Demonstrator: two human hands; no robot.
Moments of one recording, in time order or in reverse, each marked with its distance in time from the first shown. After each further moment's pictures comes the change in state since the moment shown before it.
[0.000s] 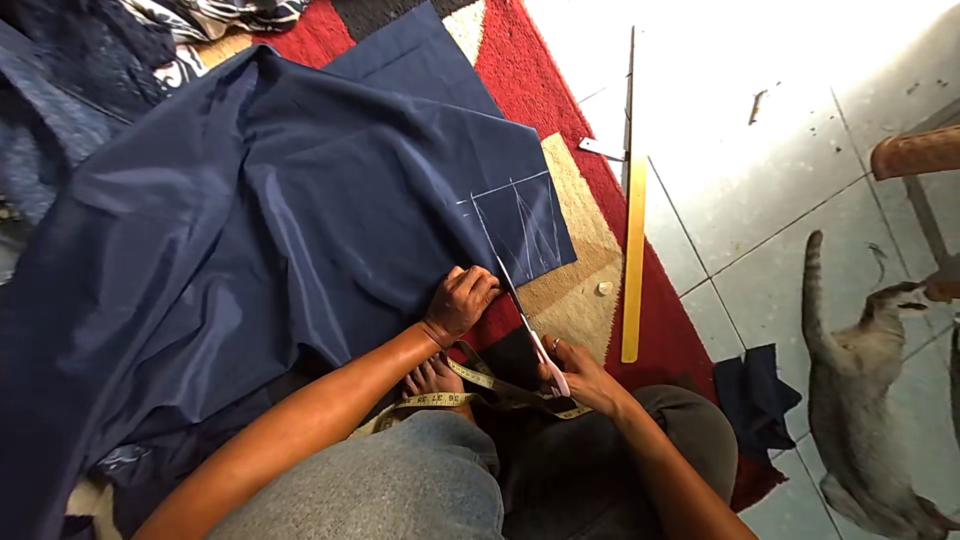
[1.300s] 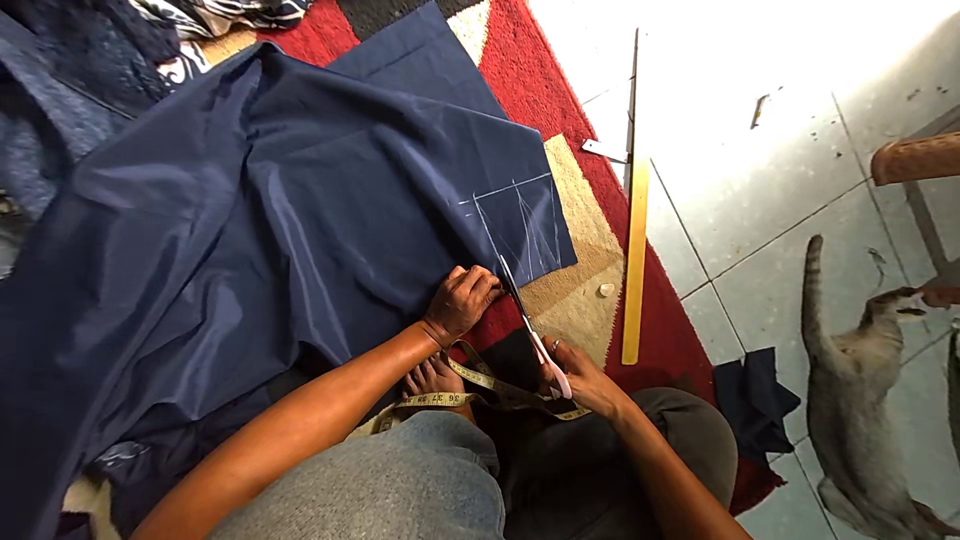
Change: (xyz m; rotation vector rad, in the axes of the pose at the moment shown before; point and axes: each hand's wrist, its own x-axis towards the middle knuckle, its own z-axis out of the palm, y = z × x) left_hand -0.001 -0.002 0.000 -0.008 0.007 0.006; right_hand 0.000 0.001 0.004 0.057 0.000 -0.015
